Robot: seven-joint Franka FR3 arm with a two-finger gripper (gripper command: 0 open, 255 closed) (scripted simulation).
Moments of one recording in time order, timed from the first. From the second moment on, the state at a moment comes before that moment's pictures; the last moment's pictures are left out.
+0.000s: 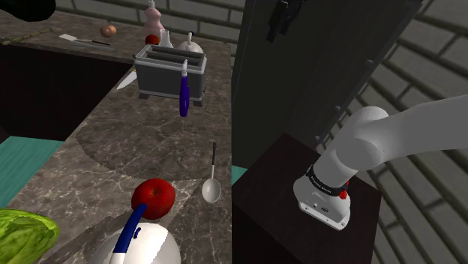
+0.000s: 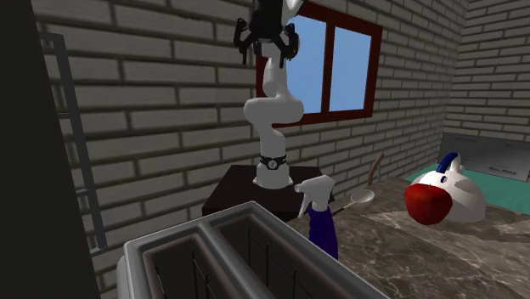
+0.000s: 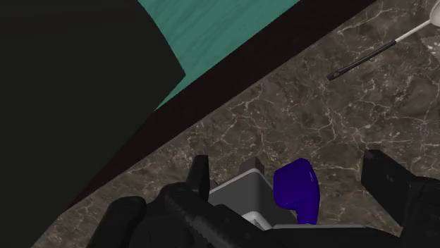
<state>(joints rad) -0.01 -0.74 0.01 -2.27 -0.06 1.69 -0.11</state>
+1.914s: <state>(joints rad) -0.08 0.26 0.27 -1.65 -0.11 1.92 0.96</state>
